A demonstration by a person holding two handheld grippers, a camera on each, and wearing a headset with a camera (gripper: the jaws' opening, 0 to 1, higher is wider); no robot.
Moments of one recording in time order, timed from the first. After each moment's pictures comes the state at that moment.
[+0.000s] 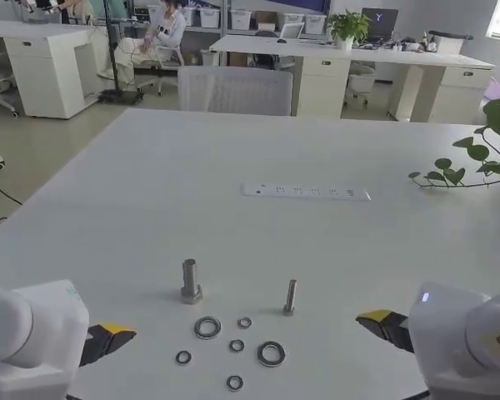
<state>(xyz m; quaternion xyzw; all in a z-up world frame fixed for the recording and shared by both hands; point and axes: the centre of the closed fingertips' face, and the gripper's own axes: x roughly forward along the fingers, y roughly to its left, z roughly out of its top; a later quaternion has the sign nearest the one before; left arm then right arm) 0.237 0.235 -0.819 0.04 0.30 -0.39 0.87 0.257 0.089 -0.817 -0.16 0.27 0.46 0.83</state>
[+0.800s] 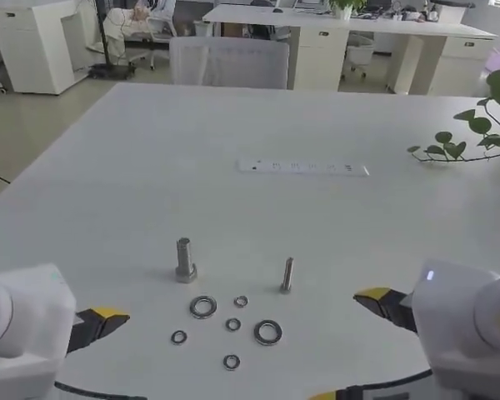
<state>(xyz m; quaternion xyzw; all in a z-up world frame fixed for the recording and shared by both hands) 0.235 0.235 -0.822 0.04 0.31 -0.39 0.87 0.254 0.090 -0.816 -0.16 0.27 0.47 0.83</state>
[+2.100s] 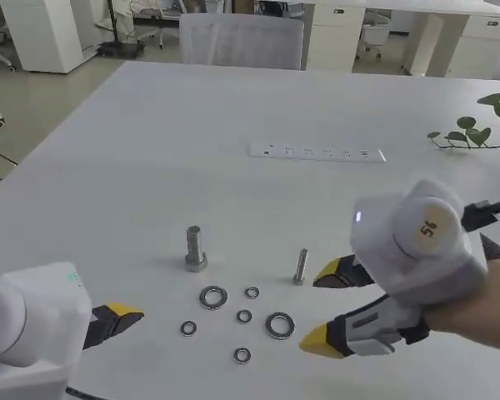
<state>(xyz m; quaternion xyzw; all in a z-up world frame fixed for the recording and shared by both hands) 0.232 0.230 -0.827 0.06 0.32 -0.40 0.85 0.294 0.120 -0.825 -0.32 0.32 0.55 0.70</state>
